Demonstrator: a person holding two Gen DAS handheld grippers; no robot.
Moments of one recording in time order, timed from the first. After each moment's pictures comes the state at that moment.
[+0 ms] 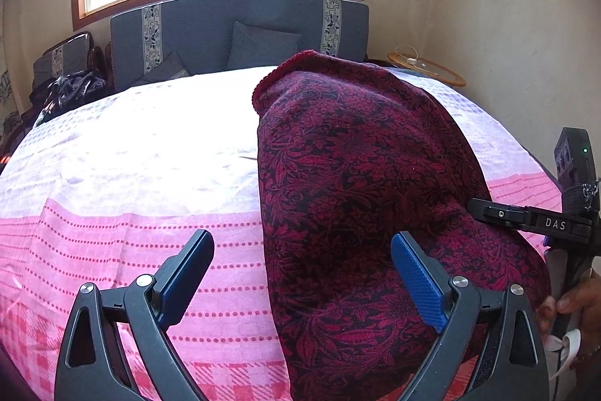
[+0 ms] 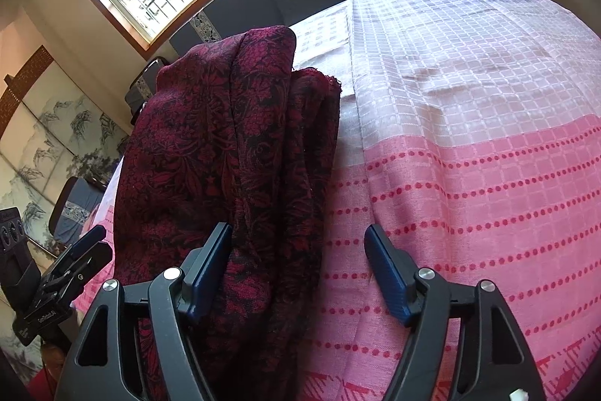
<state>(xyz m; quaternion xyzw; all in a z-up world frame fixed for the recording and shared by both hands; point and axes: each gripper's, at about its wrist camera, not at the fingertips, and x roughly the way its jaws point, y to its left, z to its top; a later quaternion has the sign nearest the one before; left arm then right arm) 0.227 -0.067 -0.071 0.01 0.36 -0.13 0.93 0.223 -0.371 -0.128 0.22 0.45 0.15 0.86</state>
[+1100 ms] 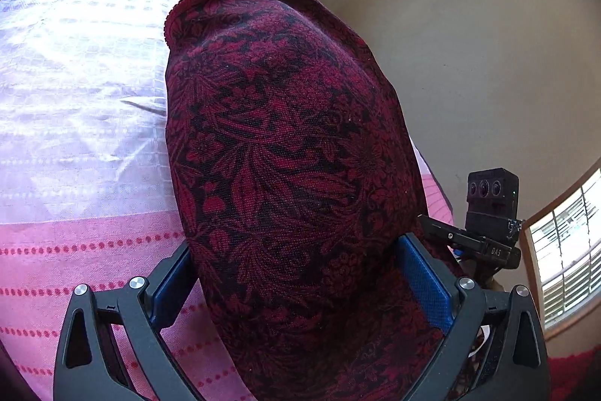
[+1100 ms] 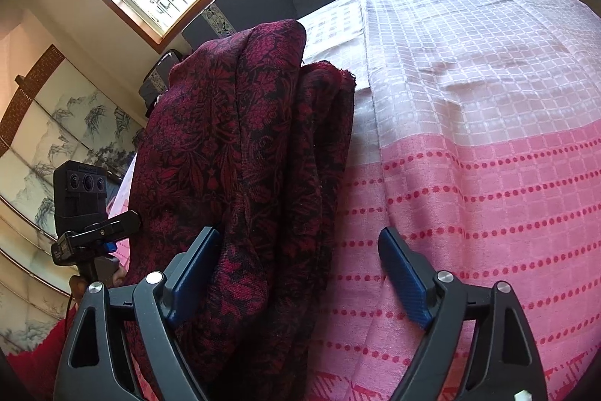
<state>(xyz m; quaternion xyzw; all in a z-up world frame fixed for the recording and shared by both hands) 0.336 -0.030 -0.124 -0.18 0.47 -0.39 0.77 0.235 -0.377 -0.130 0.23 0.46 0.18 0.84</state>
